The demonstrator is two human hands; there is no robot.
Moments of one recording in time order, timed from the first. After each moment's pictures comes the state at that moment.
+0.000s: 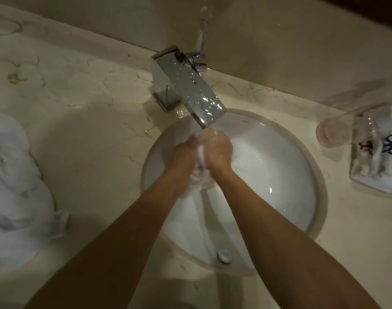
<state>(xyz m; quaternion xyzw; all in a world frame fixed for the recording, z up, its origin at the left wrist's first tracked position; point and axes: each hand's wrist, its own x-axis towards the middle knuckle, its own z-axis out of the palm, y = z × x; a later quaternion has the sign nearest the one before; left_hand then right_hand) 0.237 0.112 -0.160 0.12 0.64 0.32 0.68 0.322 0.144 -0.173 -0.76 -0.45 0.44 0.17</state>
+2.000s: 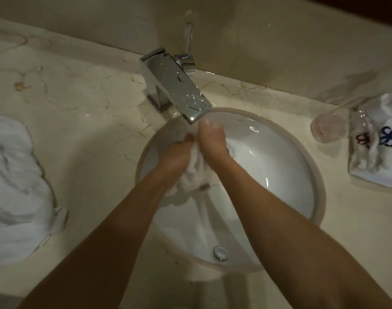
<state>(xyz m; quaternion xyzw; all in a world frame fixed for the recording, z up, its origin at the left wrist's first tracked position) 0.238 0.102 -0.125 0.28 0.70 0.25 0.61 0.321 0.149 -0.148 -0.69 -0.46 0.51 0.23</state>
